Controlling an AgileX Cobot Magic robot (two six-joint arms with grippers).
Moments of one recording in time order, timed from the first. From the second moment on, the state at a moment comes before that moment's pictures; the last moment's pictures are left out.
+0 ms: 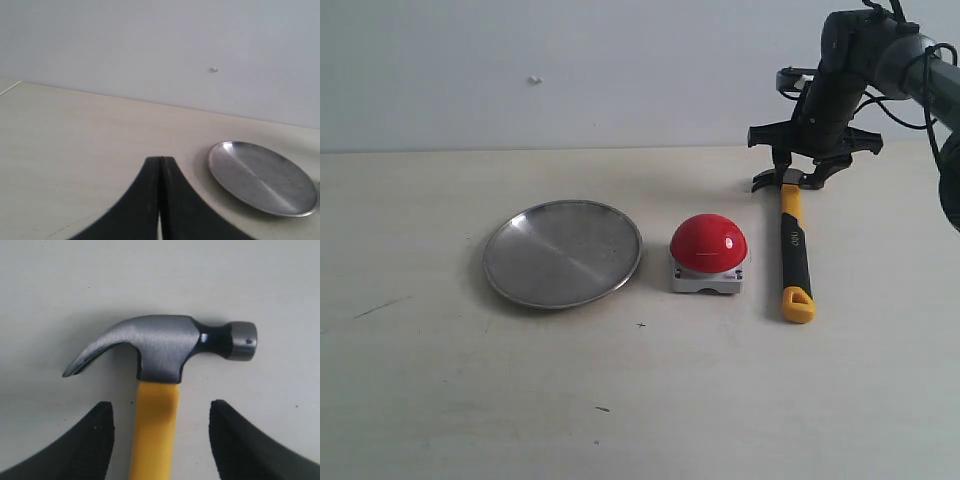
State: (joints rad) left arm -0.05 0.05 0.00 0.09 0.15 -0.25; right arm -0.03 2.64 -2.48 -0.01 1.22 0.21
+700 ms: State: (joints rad) left arm -0.05 0.05 0.00 0.09 0.15 -0.25; right arm -0.03 2.70 -2.49 0.03 1.20 0.21
